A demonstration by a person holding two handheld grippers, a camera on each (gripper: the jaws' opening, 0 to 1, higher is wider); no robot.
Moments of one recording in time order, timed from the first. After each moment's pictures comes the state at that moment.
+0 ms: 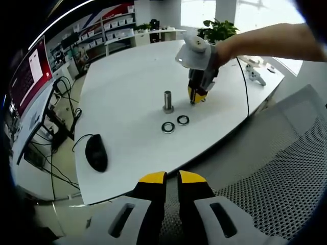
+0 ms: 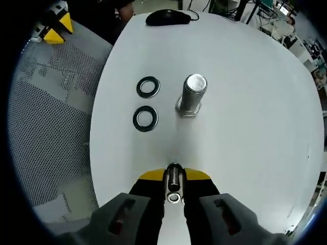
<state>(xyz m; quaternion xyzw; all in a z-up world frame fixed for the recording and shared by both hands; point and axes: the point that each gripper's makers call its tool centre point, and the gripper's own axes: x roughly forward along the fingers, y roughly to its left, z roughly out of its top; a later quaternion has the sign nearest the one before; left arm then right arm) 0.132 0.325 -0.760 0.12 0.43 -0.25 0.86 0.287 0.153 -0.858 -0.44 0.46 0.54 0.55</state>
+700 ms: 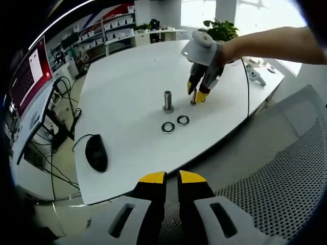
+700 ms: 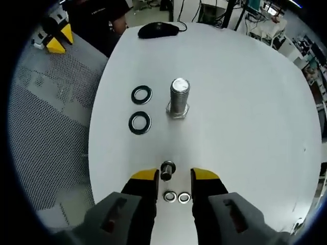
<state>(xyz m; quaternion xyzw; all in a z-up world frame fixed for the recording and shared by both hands) 0.132 0.326 -0.761 0.12 0.43 -0.25 0.86 0.301 0.147 -0.847 -0.40 0.43 0.53 0.61</state>
